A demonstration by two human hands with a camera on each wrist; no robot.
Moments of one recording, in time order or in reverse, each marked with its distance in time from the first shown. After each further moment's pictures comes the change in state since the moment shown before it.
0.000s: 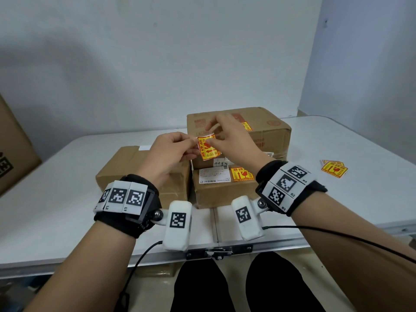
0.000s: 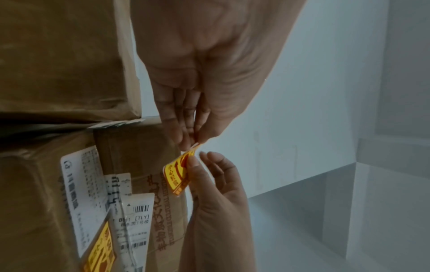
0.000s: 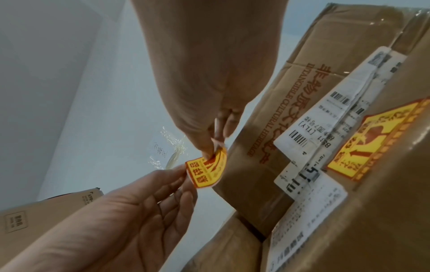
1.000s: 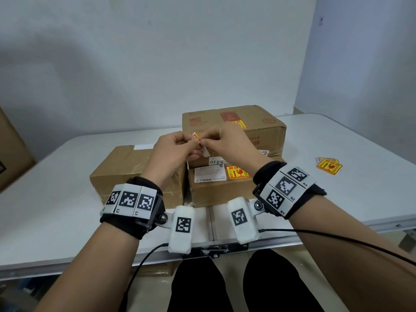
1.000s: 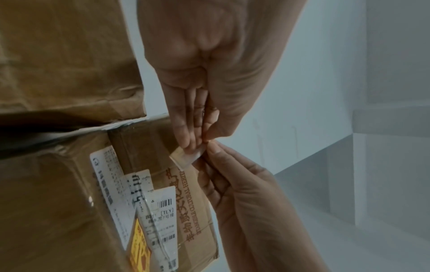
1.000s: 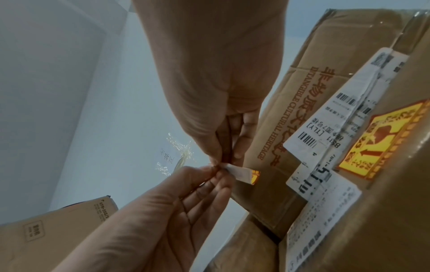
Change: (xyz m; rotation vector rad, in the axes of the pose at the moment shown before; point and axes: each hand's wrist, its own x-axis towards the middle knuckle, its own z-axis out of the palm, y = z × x) left_hand -0.002 -0.004 0.016 -0.061 -0.005 0.019; right_hand -0.009 -0.013 -0.009 -0.007 -0.113 0.129
